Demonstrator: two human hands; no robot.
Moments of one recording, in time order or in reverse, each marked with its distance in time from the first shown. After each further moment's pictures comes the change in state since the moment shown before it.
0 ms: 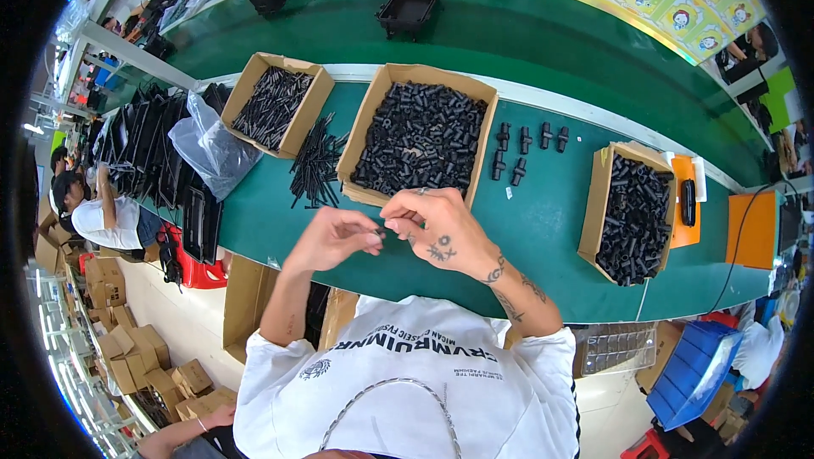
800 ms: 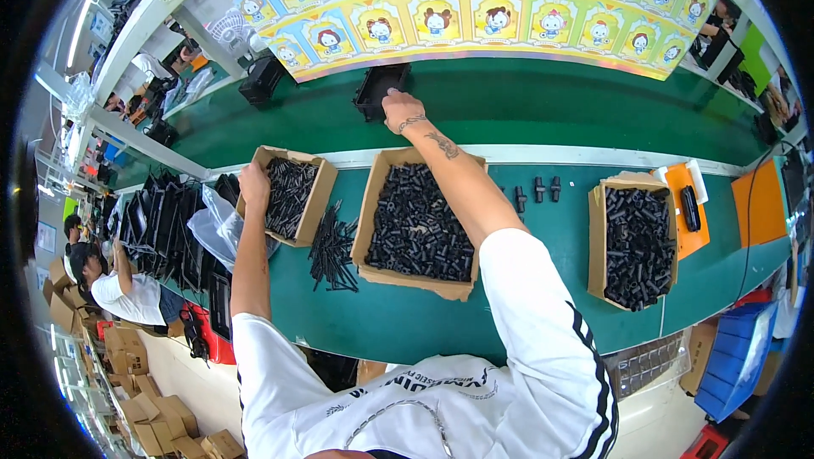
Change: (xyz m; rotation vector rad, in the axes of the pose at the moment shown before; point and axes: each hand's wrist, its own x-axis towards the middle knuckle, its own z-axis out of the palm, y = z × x) left_hand 0.148 0.010 -0.314 1.552 1.107 0.006; right_hand 0.303 0.139 -0.079 -0.974 0.118 0.173
